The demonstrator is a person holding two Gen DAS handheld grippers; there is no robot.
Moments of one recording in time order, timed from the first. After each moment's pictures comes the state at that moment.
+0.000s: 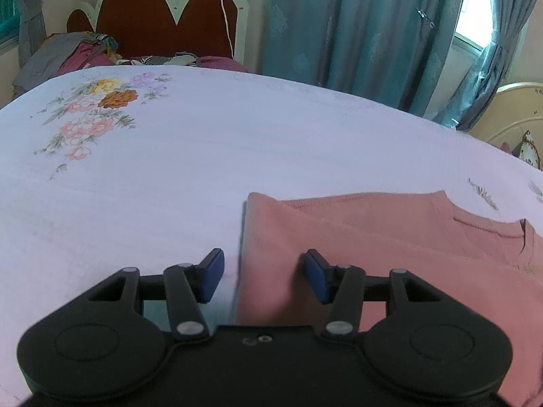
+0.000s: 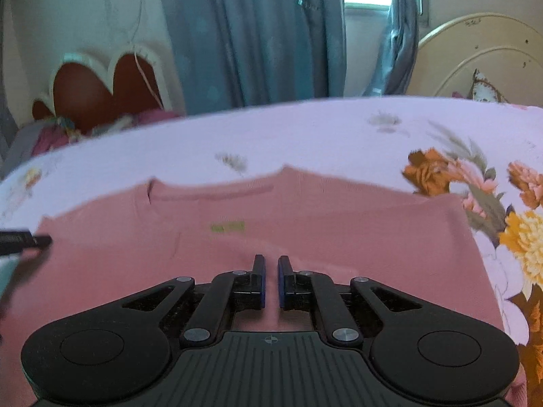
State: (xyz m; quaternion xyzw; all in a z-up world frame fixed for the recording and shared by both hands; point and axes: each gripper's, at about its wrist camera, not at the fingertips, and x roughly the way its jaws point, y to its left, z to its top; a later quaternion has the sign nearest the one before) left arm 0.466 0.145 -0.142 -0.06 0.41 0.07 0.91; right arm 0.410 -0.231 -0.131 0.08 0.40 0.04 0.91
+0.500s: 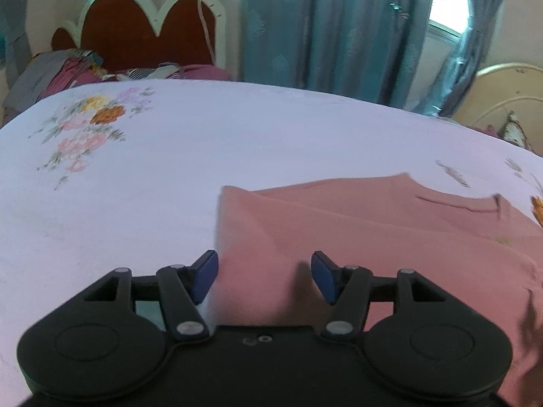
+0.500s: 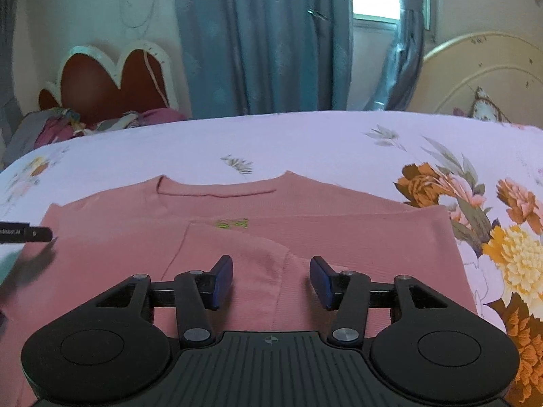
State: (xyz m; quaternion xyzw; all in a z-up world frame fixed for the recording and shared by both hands) left arm 0.439 0.118 -0.121 -0.03 0.41 0.04 0.91; right arm 0.381 -0.223 -0.105 0.06 0.36 0.06 0.93
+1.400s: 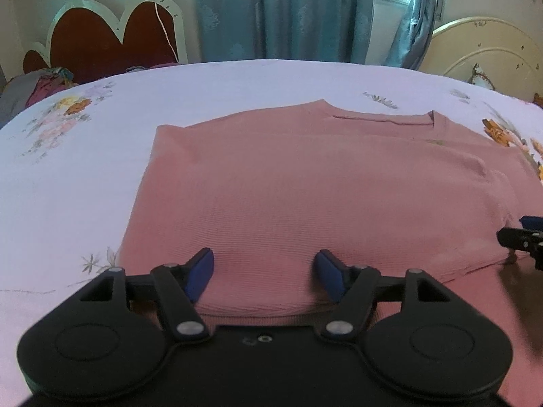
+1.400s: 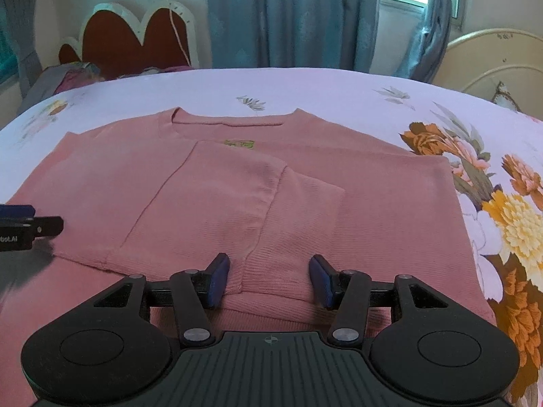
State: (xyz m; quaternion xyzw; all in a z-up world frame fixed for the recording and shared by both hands) left arm 0.364 0.043 -0.139 0.03 0.42 0.01 0.90; right arm 0.349 -0.235 -0.137 0.02 0.41 0.10 0.91
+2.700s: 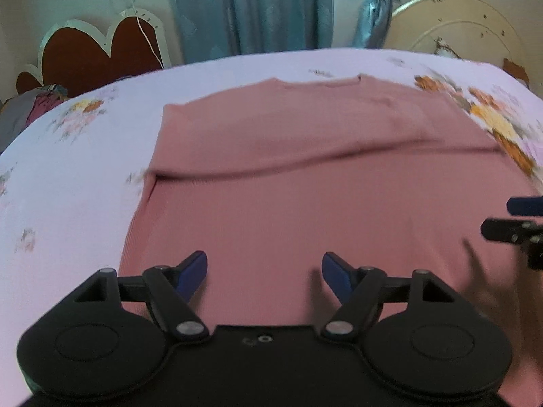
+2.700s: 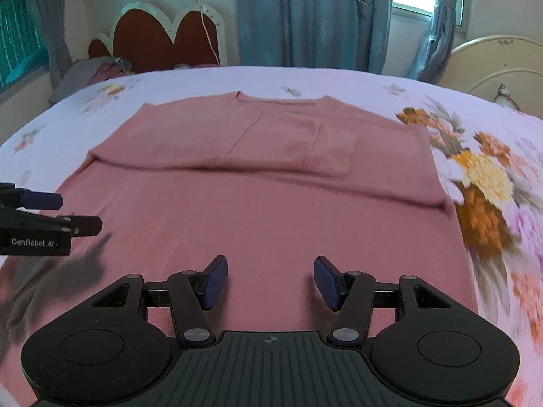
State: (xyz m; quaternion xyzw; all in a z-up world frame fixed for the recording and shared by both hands) left arm 0.211 0.016 -0.103 0.08 0.43 -0.03 0.90; right arm 0.181 -0.210 -0.090 0.02 0.41 0.12 0.91
